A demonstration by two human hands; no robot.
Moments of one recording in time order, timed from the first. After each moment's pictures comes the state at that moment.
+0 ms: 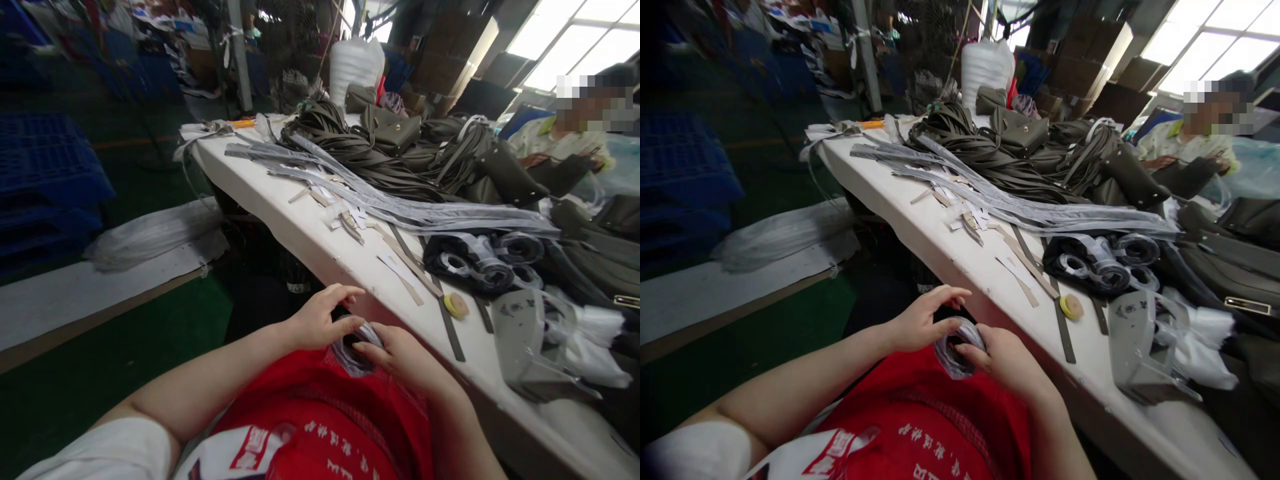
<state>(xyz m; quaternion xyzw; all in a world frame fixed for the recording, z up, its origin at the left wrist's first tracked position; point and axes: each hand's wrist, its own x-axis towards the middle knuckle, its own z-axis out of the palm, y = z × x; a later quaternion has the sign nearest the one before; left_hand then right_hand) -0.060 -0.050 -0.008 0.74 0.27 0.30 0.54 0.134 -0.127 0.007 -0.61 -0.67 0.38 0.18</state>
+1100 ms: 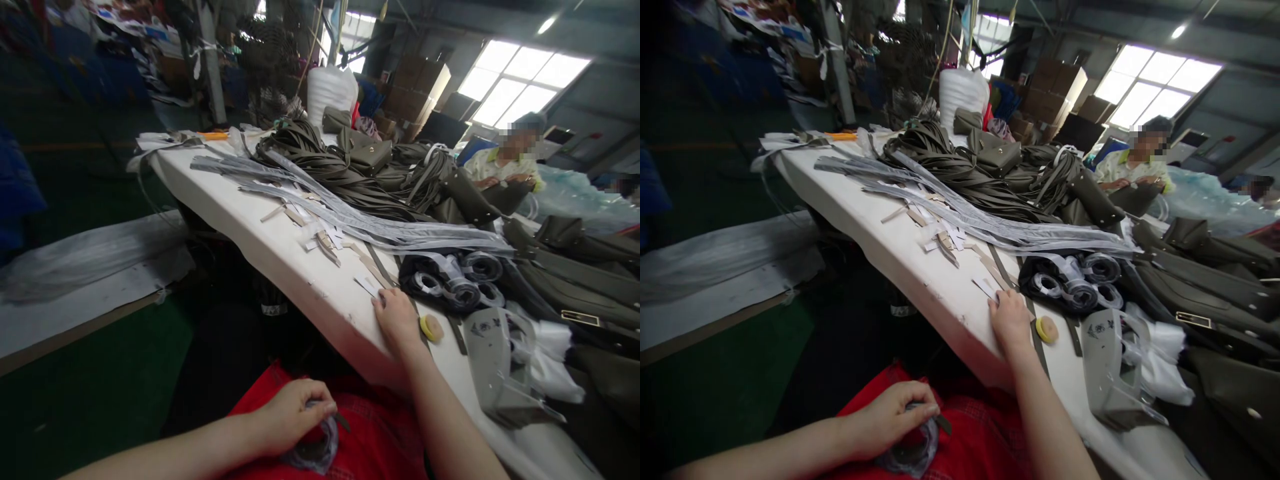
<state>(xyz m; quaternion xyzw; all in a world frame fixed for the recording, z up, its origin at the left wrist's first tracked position) -0.054 -0.095 -0.068 0.69 0.34 0.10 0.63 0.222 -0.028 -0.027 -0.79 -0.60 -0.05 0.07</state>
